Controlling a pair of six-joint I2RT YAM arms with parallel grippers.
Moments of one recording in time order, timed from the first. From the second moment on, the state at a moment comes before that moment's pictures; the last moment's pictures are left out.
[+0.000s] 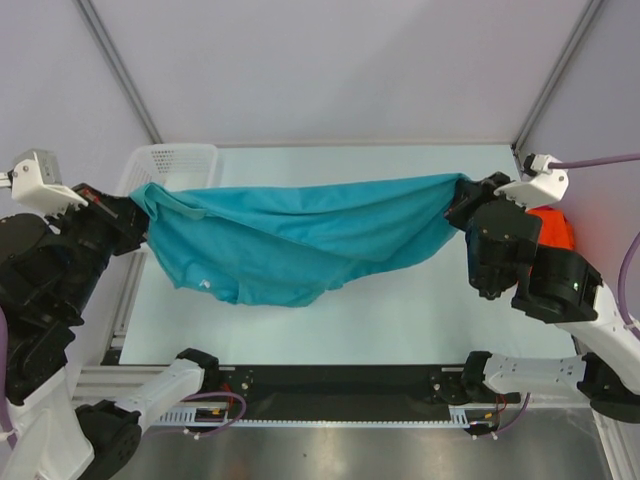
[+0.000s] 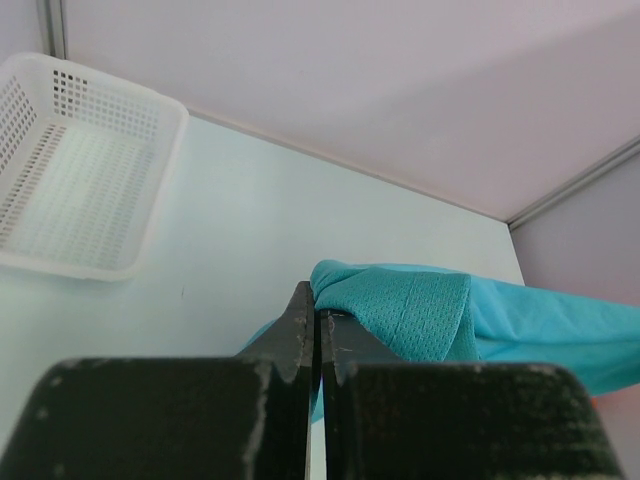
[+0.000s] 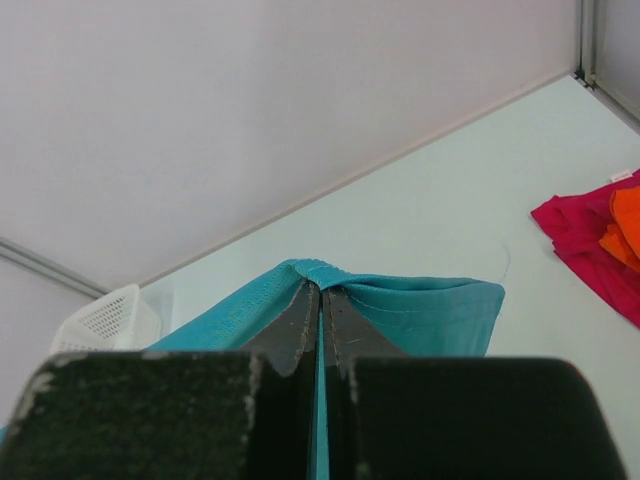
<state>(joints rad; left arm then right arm) -0.32 0.94 2.01 -1.22 -0.26 -0.50 1.10 1.00 1.58 -0.76 1.24 0.67</state>
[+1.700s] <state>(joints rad) -0.32 0.81 1.40 -1.04 -0.12 -0.54 1.00 1.25 1.03 -0.80 0.57 1.13</state>
